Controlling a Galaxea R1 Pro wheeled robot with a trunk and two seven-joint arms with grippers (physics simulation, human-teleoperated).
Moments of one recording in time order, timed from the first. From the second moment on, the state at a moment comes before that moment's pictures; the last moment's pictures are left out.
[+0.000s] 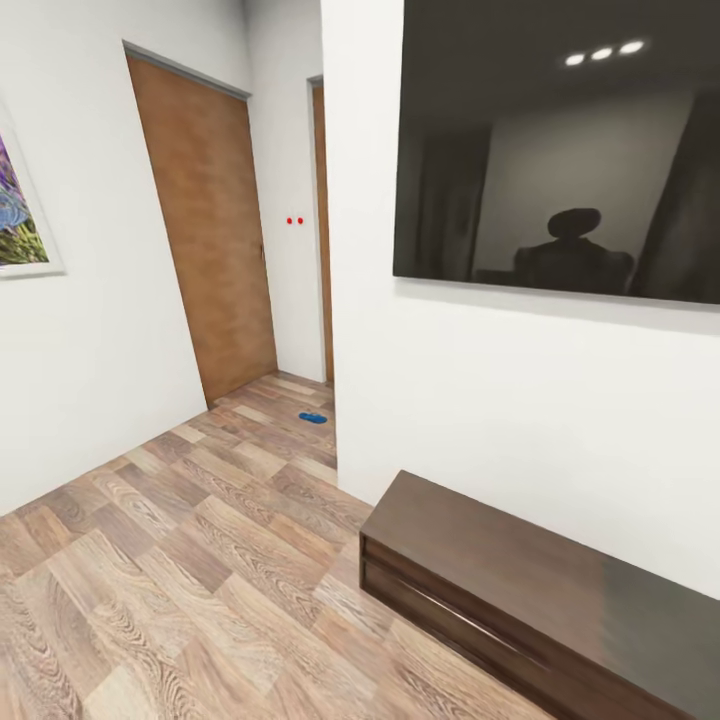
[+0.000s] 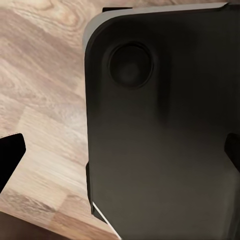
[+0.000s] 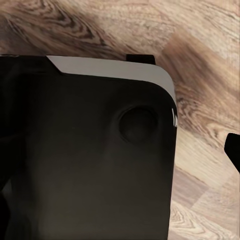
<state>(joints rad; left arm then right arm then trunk) -0.01 0.02 0.00 0.00 0.00 -0.08 -0.01 -0.01 0.01 0.02 -0.15 0.01 0.00 0.00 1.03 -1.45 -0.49</state>
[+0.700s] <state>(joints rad) -0.01 0.02 0.00 0.00 0.00 -0.10 -0.01 -0.01 0.01 0.02 -0.15 0.01 0.00 0.00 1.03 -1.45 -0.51</state>
